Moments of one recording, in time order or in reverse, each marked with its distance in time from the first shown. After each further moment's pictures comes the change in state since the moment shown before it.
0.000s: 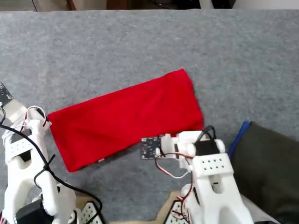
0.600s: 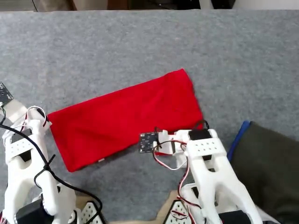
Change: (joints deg) left arm 0.0 0.0 0.0 0.0 0.0; right arm -0.4 17.2 -4.0 -3.1 -2.8
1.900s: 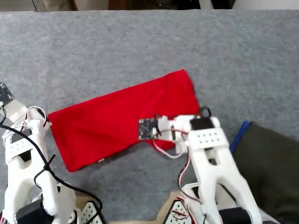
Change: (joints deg) left arm 0.0 0.0 0.0 0.3 -1.1; right arm 0.0 3.3 -14.7 4.9 0.4
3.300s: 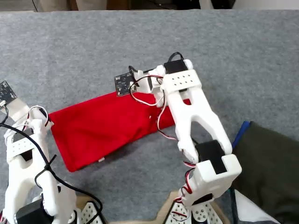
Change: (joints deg) left arm 1.1 0.0 0.0 0.0 0.0; right arm -7.0 41.4 -52.5 8.8 1.8
